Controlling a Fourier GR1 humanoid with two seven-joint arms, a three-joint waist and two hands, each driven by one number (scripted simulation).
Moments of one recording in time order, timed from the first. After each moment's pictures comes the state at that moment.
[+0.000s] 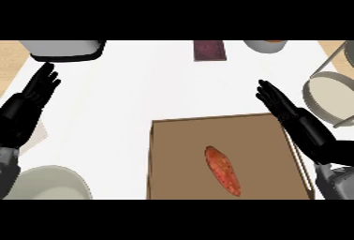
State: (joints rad) left arm -0.21 0.63 -0.13 -1.50 0.37 0.12 0.05; right arm -0.20 -0.55 0.30 -1.61 -0.40 0.10 -0.10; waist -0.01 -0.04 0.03
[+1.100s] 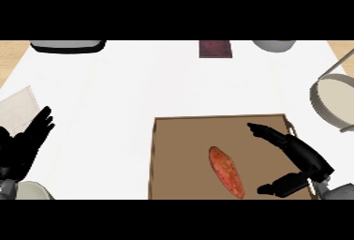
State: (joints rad) left arm -0.01 0.60 -0.13 -1.38 0.36 0.14 0.11; right arm -0.10 -0.60 0.41 -1.43 -0.24 0.21 -0.11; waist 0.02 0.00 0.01
